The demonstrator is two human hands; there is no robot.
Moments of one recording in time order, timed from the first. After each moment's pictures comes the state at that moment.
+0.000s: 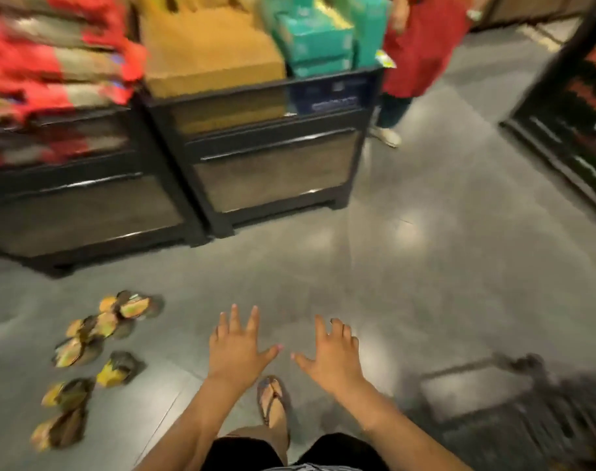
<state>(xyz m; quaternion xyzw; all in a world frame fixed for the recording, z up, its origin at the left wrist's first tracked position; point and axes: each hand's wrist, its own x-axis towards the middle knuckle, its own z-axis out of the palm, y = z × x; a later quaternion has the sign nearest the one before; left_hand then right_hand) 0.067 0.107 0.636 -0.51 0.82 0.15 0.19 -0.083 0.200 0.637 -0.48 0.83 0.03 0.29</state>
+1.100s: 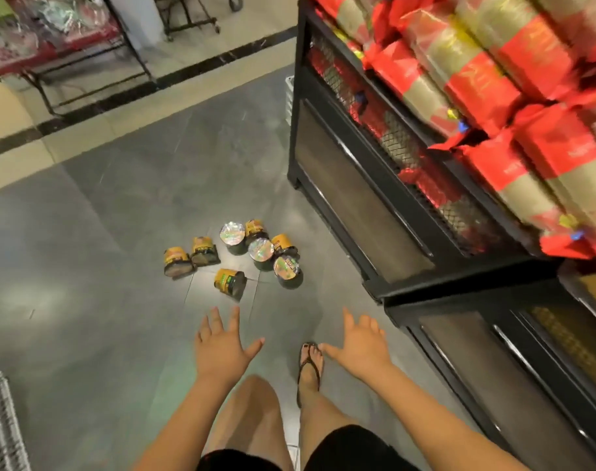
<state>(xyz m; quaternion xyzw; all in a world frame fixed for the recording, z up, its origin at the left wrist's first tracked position) 0.313 -0.136 0.545 -0.91 0.28 0.30 0.07 0.145 -0.318 0.574 -0.83 0.42 0.30 0.21</state>
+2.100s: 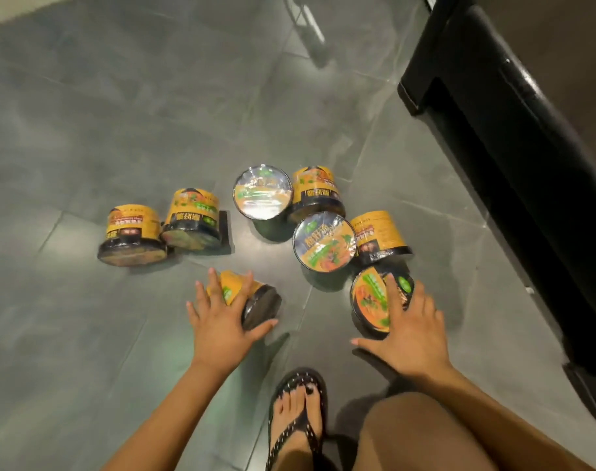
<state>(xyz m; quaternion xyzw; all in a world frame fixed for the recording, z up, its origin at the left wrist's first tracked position) 0.525 -0.182 -0.080 -0.95 0.23 0.22 -0.04 0.353 -0.432 -0.062 -0.92 0.33 0.22 0.06</state>
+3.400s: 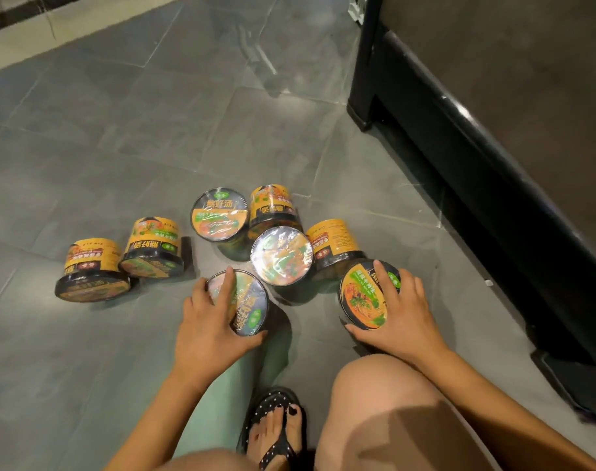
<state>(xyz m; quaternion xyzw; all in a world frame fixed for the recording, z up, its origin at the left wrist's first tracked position) 0.514 -0.241 -0.041 -0.94 0.28 0.17 -0.09 0.325 -0.491 -0.066 -0.92 0.33 0.05 0.20</state>
